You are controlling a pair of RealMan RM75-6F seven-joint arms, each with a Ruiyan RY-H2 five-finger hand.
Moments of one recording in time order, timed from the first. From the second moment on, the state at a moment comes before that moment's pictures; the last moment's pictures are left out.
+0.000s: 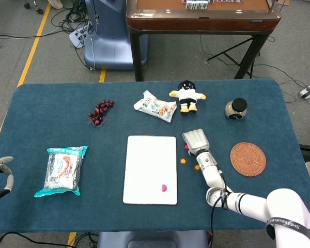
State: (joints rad) left arm -0.07 -1.08 -0.09 -1.58 1.47 1.53 -0.10; right arm 0.91 -1.73 0.17 -1.17 -0.65 0.85 -0.74
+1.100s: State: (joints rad) left arm -0.07 -1.09 -0.08 -1.58 1.46 1.52 -0.09; right arm 0.91 -1.63 0.17 -1.37 -0.68 0.91 -0.72
